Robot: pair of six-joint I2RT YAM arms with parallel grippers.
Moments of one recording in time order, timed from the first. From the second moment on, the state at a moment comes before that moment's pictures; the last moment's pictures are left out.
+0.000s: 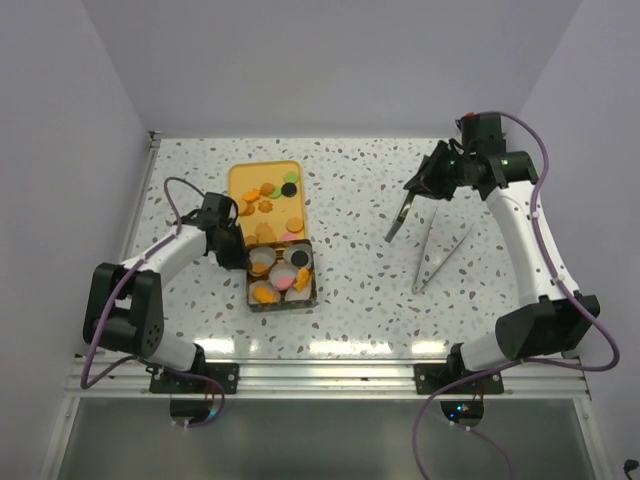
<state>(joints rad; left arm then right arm) -0.19 1.47 0.86 -0.56 0.15 -0.49 0.14 1.47 1.64 -1.00 -0.28 0.69</state>
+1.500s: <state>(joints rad) -0.19 1.28 1.03 -0.57 0.14 -0.43 0.26 1.43 1.56 -0.87 -0.37 0.79</state>
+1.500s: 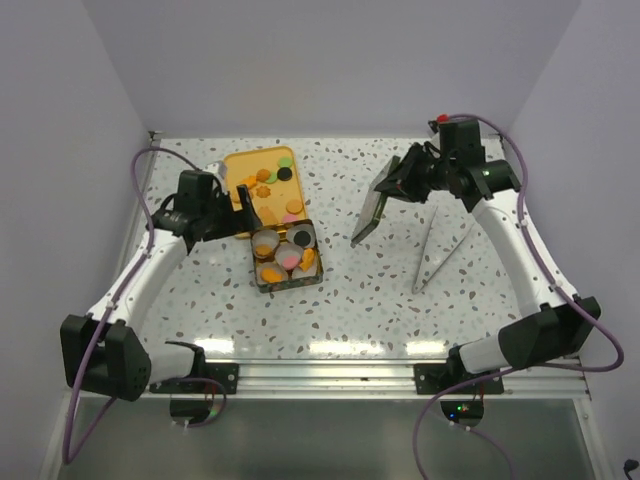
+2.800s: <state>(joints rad) -0.10 0.94 0.67 -0.32 0.34 -0.52 0.43 1.96 1.19 0.81 -1.04 1.72</state>
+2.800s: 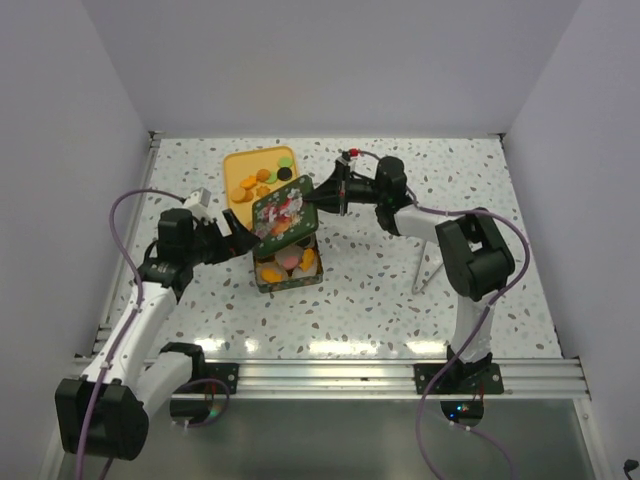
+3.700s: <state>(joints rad) -0.07 1.13 0.42 0.10 0.54 -0.64 0.43 2.06 1.02 0.75 -1.06 1.44</state>
